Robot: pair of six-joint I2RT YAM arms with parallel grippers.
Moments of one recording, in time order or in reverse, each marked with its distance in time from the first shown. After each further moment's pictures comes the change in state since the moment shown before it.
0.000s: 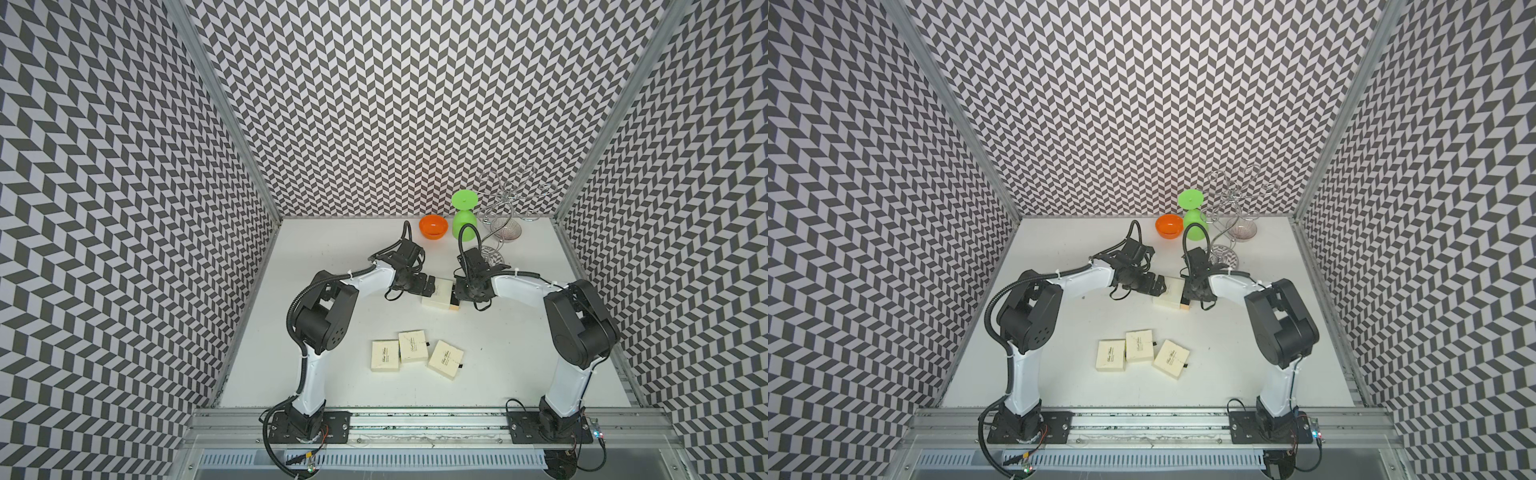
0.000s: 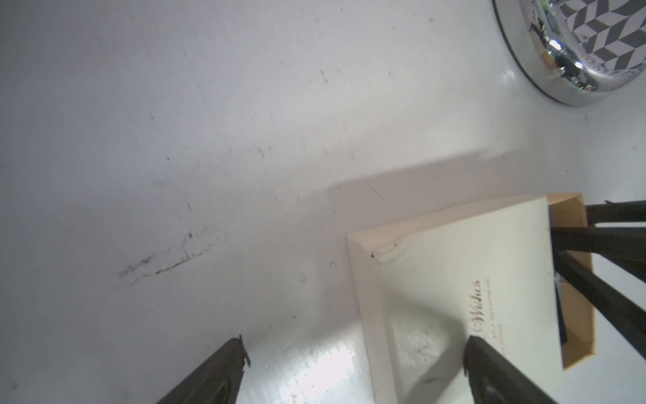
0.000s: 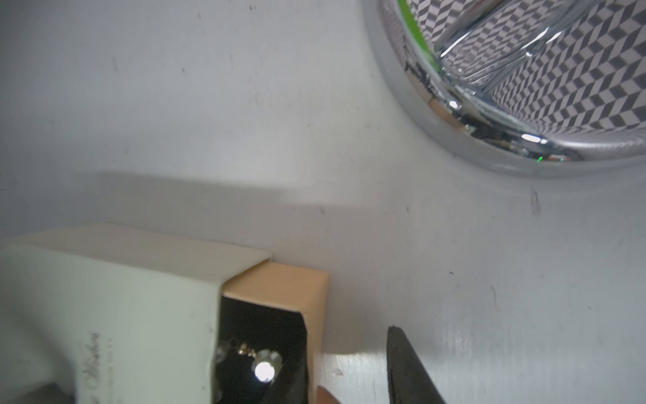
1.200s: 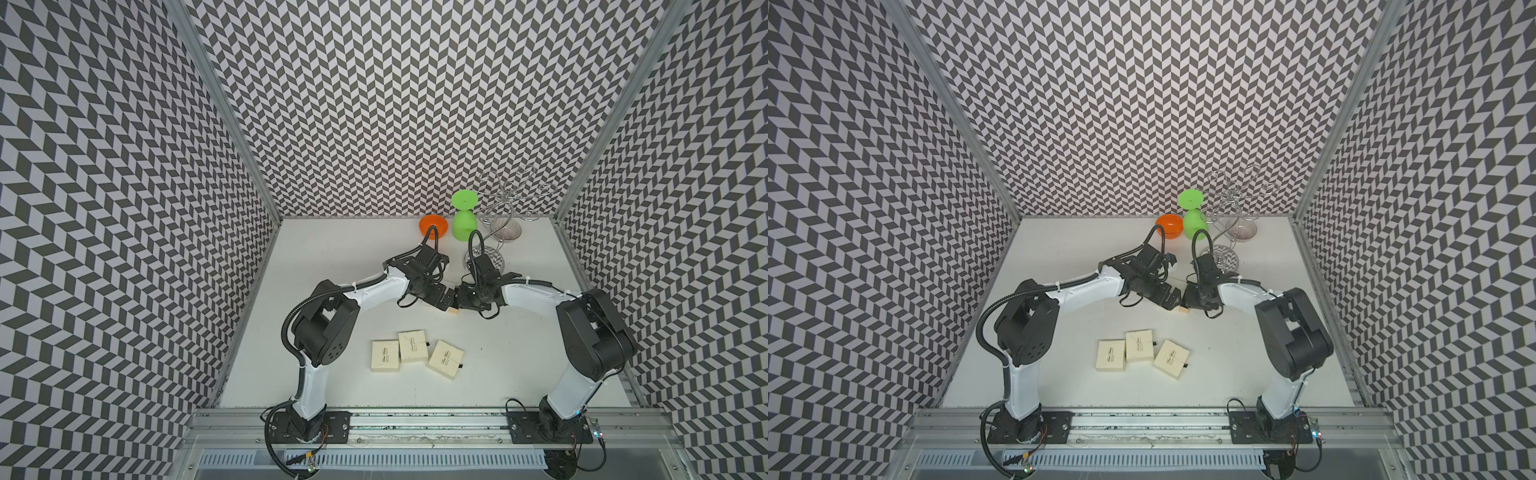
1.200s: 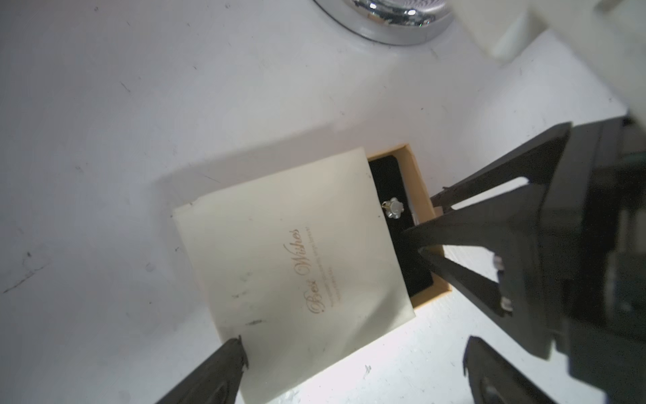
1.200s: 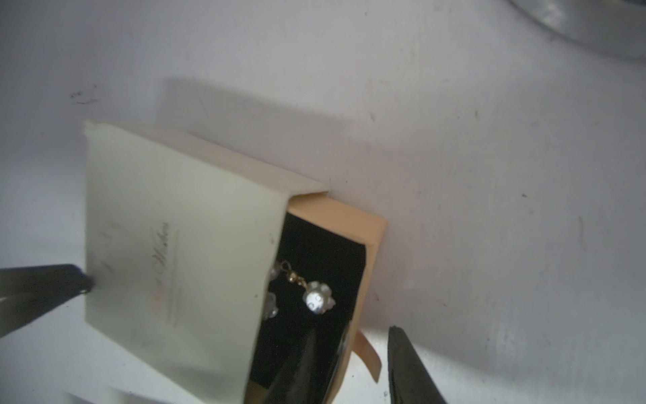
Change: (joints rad) left arm -0.162 -0.074 0.018 -0.076 -0.003 0.099; right arm -0.027 -0.108 -0.147 0.080 -0.268 -0.023
